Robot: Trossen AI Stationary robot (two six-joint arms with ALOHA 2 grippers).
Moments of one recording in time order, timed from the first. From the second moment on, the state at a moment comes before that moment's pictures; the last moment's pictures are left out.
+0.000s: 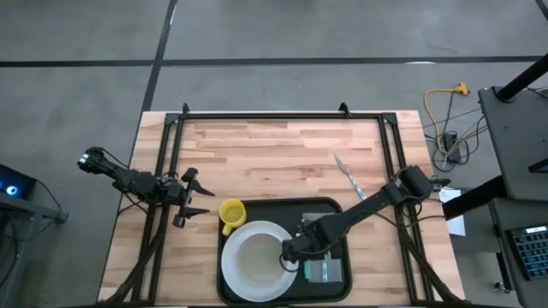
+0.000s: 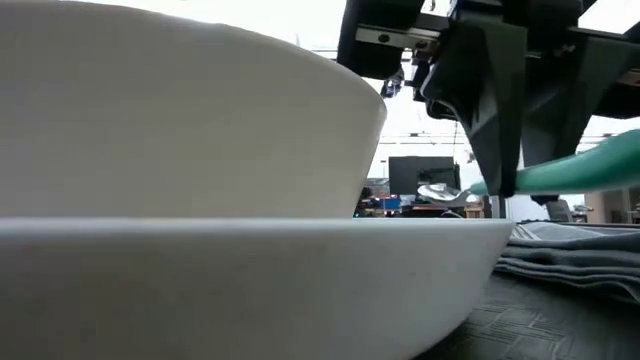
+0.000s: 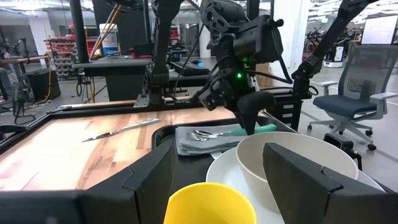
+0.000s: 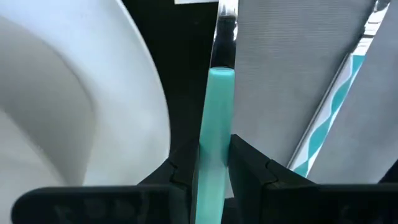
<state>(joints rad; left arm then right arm) -0.44 0.09 0.01 0.05 -0.26 0.02 0.46 2.01 1.48 -0.78 -0.17 2.03</state>
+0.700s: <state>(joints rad) -0.44 0.09 0.01 0.05 -0.26 0.02 0.50 1.99 1.45 -0.84 -0.16 2.10</state>
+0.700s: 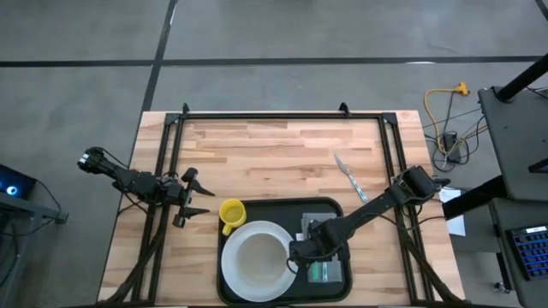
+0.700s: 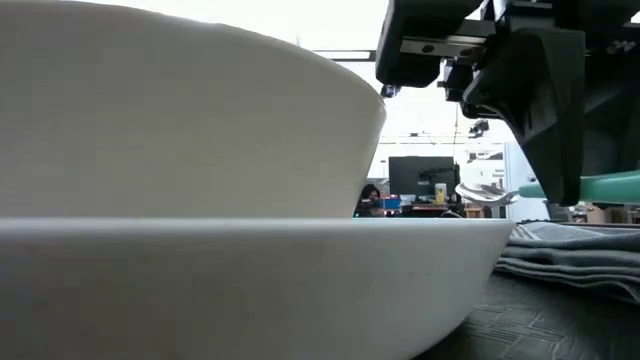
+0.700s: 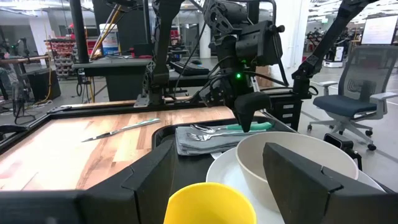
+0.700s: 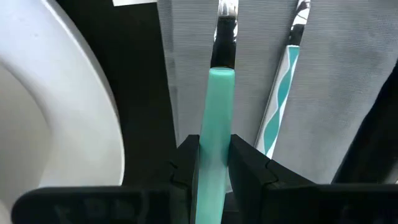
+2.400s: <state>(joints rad) -0.44 0.09 0.01 0.05 -0.26 0.02 0.50 2.05 1.47 -0.78 -0.19 2.08</state>
